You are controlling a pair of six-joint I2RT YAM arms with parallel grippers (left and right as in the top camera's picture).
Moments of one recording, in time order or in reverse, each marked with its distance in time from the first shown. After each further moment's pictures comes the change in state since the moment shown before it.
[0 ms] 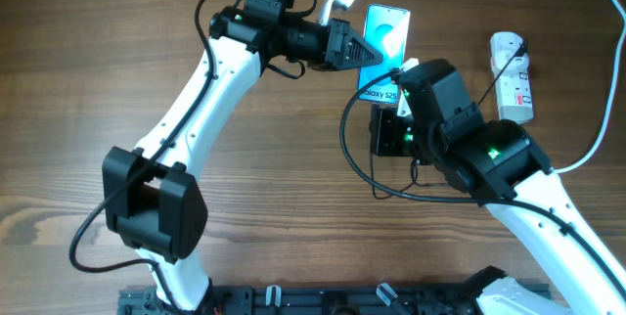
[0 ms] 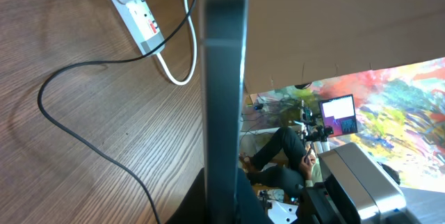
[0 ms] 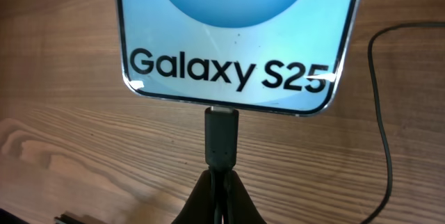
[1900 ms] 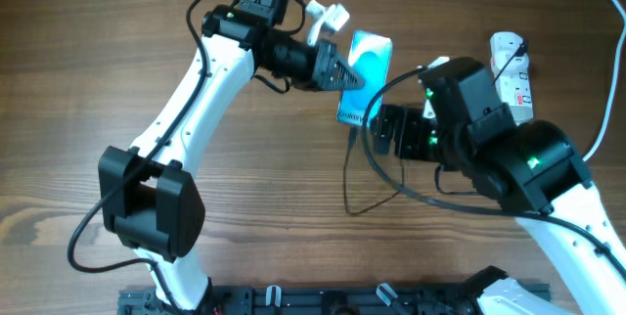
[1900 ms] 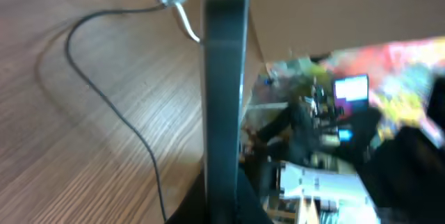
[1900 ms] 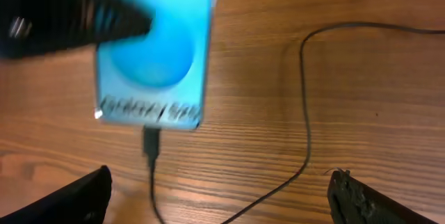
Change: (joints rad) left arm 0.028 0.000 -0.002 -0.333 -0.021 0.270; right arm -0.033 -0.030 0.152 -0.244 0.088 0.042
